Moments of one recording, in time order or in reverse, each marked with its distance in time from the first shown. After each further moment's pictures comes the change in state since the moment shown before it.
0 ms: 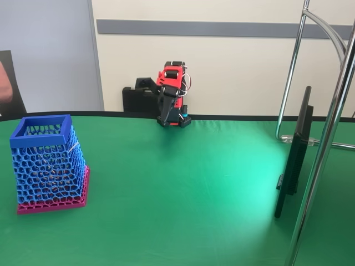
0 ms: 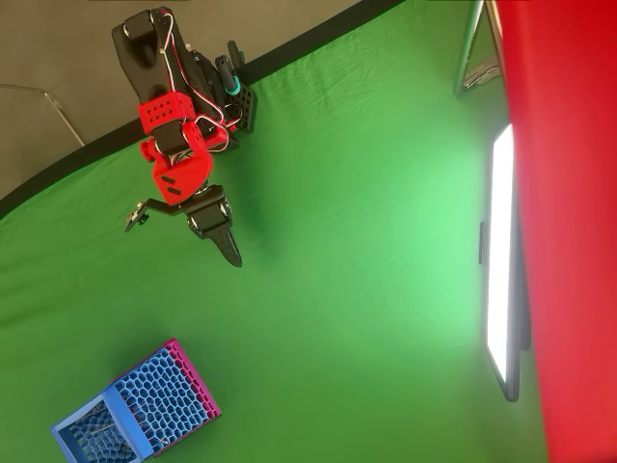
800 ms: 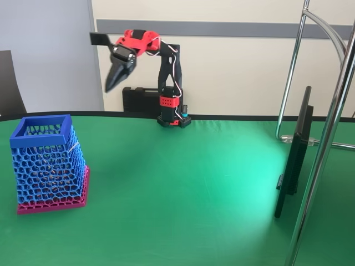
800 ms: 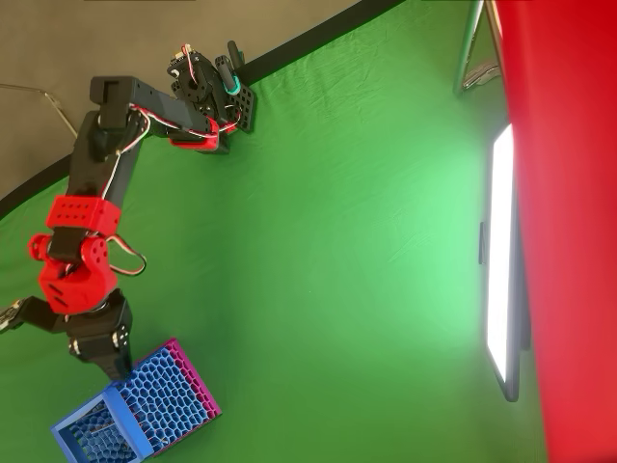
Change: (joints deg) arm 18.9 -72.3 -94.7 27.2 -8.3
